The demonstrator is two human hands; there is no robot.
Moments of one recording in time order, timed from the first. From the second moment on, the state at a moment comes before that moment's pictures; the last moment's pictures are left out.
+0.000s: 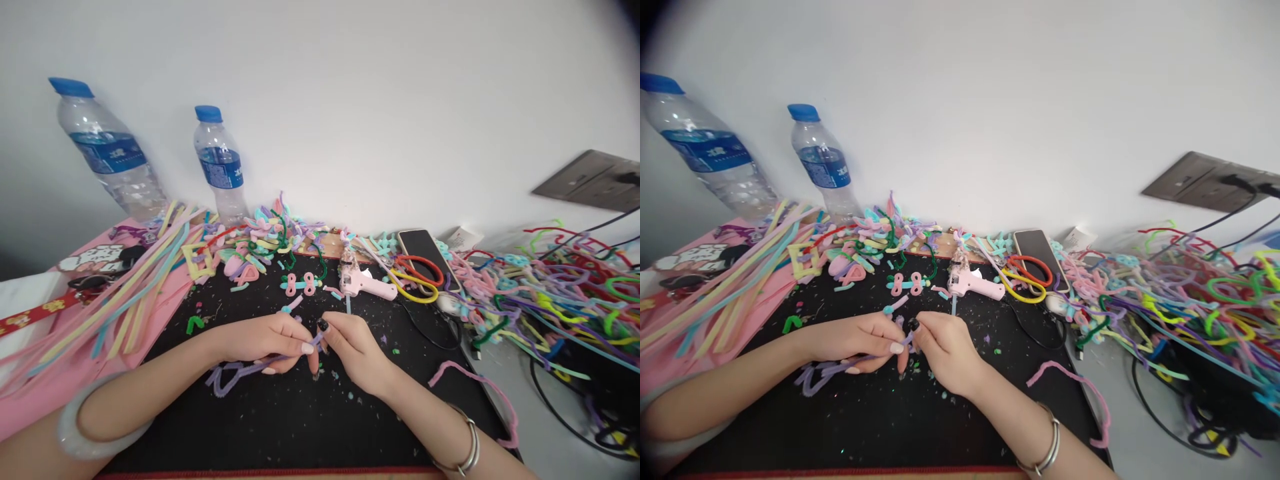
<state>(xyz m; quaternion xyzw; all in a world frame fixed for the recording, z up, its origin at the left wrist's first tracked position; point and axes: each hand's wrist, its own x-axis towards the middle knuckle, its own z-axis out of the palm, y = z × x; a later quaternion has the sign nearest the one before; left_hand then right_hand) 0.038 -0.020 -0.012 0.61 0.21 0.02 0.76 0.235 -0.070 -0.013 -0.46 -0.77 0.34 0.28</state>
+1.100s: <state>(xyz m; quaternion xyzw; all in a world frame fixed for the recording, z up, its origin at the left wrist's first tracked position) 0.045 -0.020 -0.011 0.56 0.26 0.06 0.79 0.235 -0.069 -0.017 -0.52 -0.78 0.17 0.29</state>
